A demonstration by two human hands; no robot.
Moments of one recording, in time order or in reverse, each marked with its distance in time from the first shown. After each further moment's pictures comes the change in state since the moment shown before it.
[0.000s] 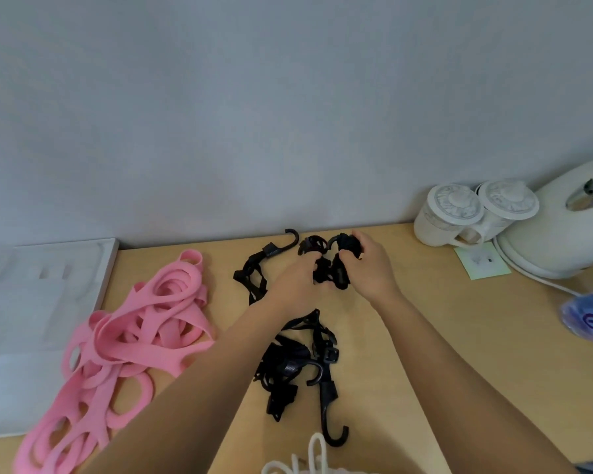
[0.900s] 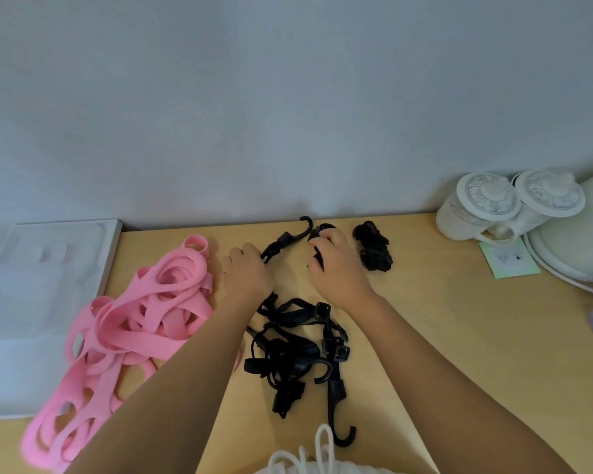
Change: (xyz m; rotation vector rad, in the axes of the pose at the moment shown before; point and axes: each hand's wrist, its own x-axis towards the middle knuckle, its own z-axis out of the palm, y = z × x) left_hand 0.030 -0.085 -0.018 0.392 0.326 -0.455; right_hand 0.004 0.002 0.049 -0.492 -0.200 -0.332
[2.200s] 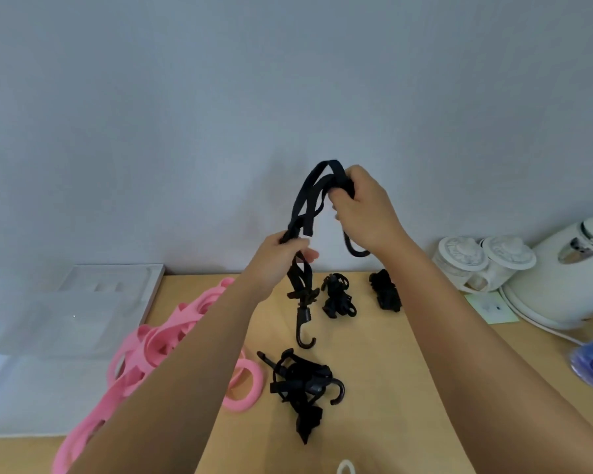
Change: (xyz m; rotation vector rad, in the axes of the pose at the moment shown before) left_hand -0.066 0.023 -0.137 -0.999 -0.212 0.302; right_hand -0.011 -0.130 -0.137 0.427 0.298 -0.155
